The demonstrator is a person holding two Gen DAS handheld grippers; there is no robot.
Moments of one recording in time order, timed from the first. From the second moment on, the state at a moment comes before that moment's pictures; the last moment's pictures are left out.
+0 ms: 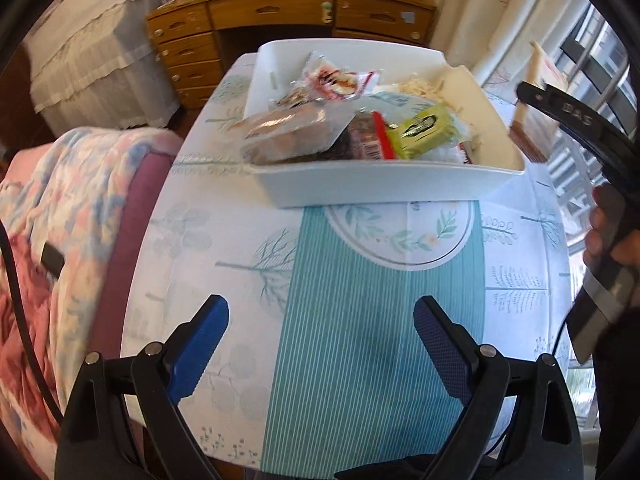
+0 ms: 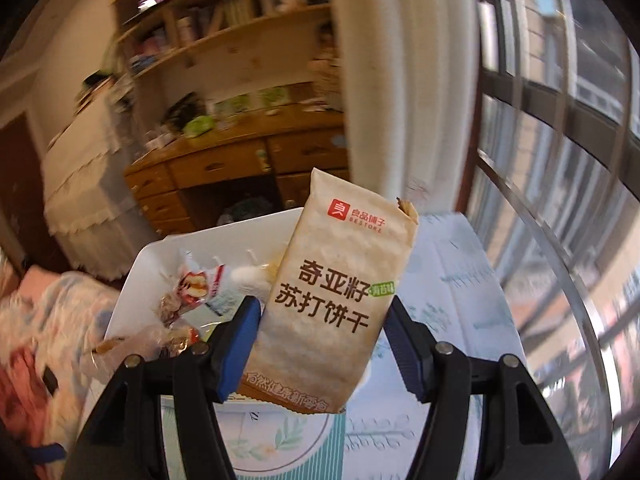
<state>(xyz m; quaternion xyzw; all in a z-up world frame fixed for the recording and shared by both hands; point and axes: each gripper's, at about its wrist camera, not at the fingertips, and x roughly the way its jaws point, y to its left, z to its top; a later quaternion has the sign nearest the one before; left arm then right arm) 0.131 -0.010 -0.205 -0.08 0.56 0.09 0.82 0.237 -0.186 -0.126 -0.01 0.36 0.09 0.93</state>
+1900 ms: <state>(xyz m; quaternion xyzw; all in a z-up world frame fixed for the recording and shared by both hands) -0.005 0.016 0.002 -0.04 0.43 0.00 0.90 -0.054 -0.161 0.038 0.05 0.42 0.06 0.90</state>
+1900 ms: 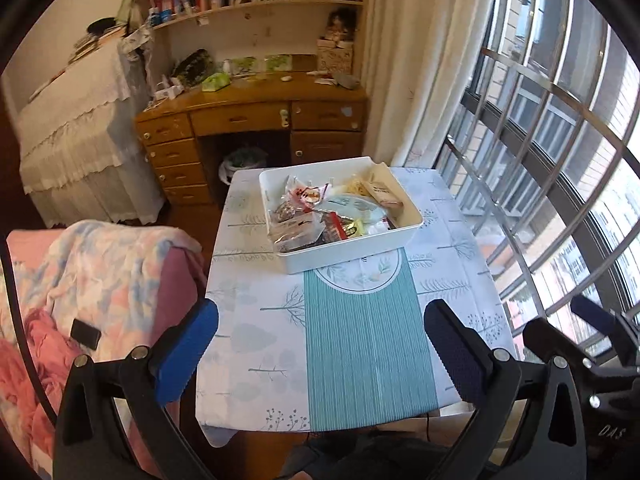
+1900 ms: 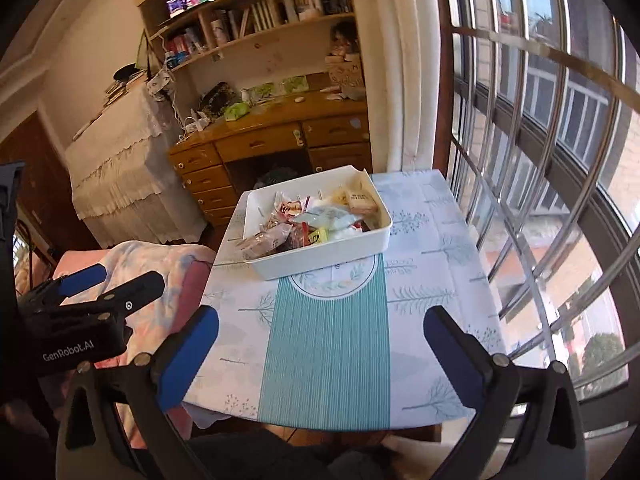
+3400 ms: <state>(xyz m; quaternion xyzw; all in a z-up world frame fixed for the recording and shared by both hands) -0.012 -0.029 -0.028 -0.01 0.44 0.06 0.90 -0.048 -0.183 0.001 0.04 0.47 0.06 0.88</state>
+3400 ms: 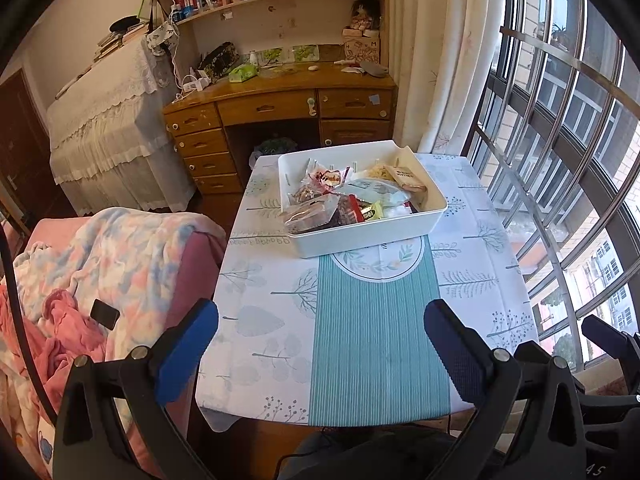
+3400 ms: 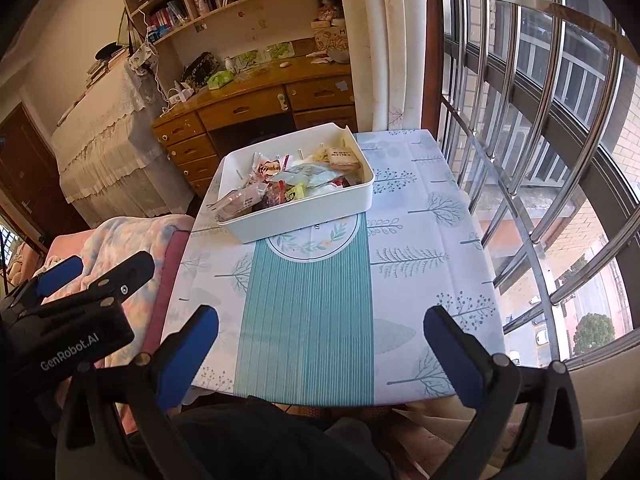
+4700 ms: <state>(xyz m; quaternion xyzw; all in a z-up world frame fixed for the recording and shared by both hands) 0.014 -0.030 -0.031 -0.01 0.44 0.05 0.90 -0.023 -0.193 -0.009 0.03 0.49 0.06 0.87</state>
